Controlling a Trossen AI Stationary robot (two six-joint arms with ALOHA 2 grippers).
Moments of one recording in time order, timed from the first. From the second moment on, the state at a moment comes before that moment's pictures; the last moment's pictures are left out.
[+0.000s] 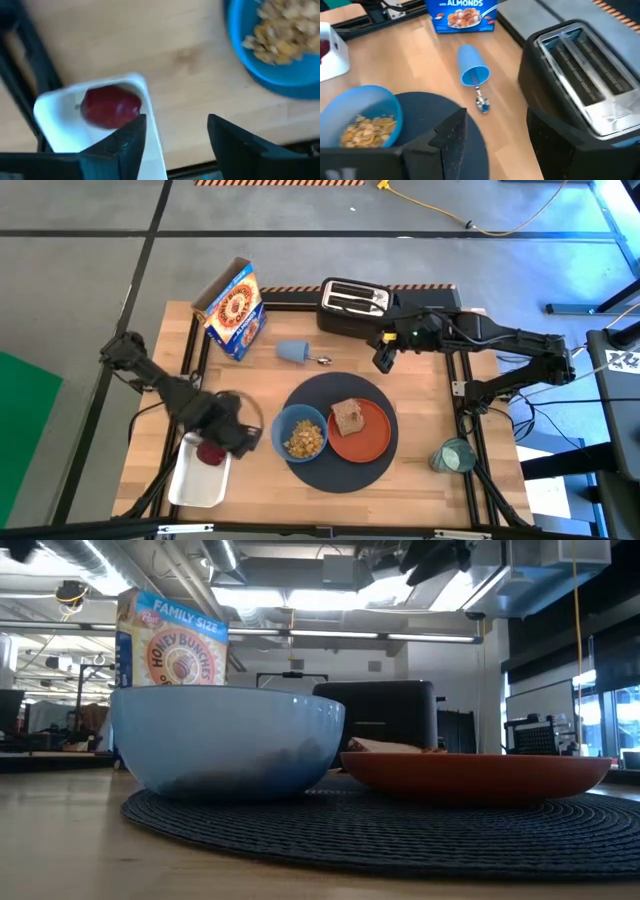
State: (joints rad) left arm -0.59 1.45 1.35 -1.39 -0.03 -1.96; right arm -0.11 1.29 1.43 -0.86 0.27 0.26
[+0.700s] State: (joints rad) left arm -0.76 1.52 1.24 -1.40 -0.06 -2.02; right arm -0.11 1.29 1.43 -0.72 0.24 0.36
